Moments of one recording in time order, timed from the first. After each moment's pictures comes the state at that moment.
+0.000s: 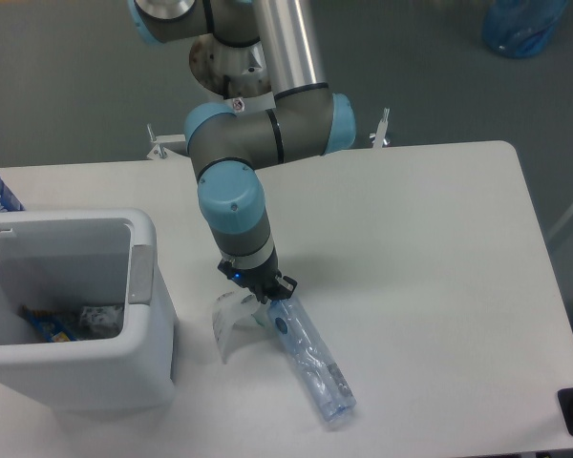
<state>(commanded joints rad) 2.27 -1.95 -1.77 -0.93 1.66 0.74</state>
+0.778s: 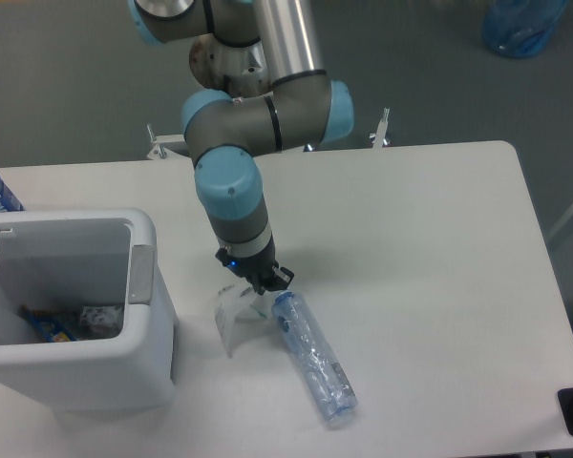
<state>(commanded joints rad) 2.29 -1.85 -1.79 -0.95 1.59 0.84</state>
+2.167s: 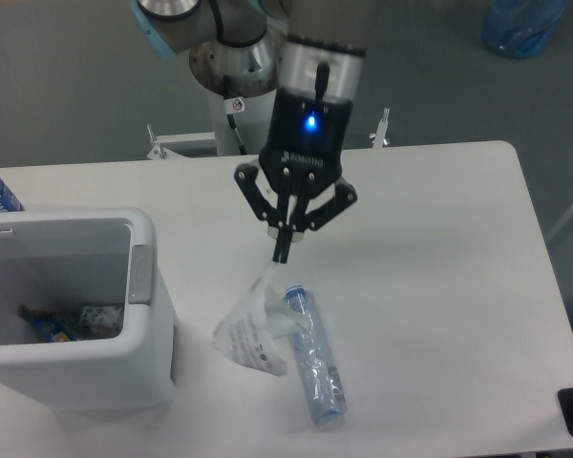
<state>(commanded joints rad) 2.48 -1.63 -1.51 -0.94 1.00 0.29</state>
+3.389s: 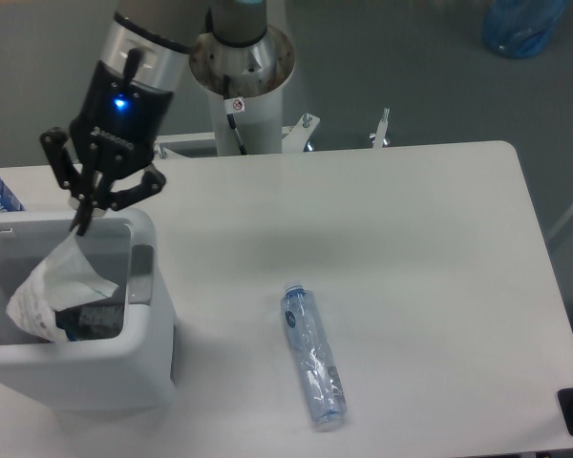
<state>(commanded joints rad) 2.20 -1.61 -1.64 -0.93 0.98 0.26</state>
